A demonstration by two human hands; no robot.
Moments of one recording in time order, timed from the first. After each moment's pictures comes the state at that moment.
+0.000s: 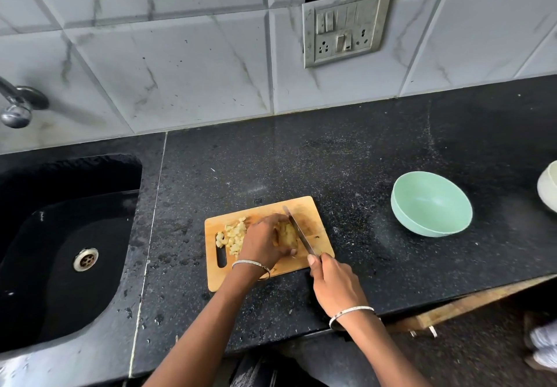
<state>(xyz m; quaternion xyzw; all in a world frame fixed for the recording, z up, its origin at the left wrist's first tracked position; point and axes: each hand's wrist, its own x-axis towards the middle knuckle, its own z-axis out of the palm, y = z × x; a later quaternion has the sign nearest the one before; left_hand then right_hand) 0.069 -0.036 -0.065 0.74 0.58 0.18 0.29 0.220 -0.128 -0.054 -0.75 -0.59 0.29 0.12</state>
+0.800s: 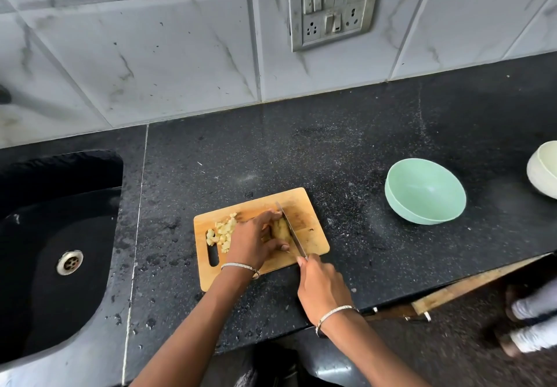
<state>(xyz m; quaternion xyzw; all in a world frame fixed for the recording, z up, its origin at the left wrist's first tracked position) 0.058 -0.033 -0.082 0.74 0.57 0.22 0.30 0.197 -0.139 -0.059 -0.77 -0.58 0.24 0.11</state>
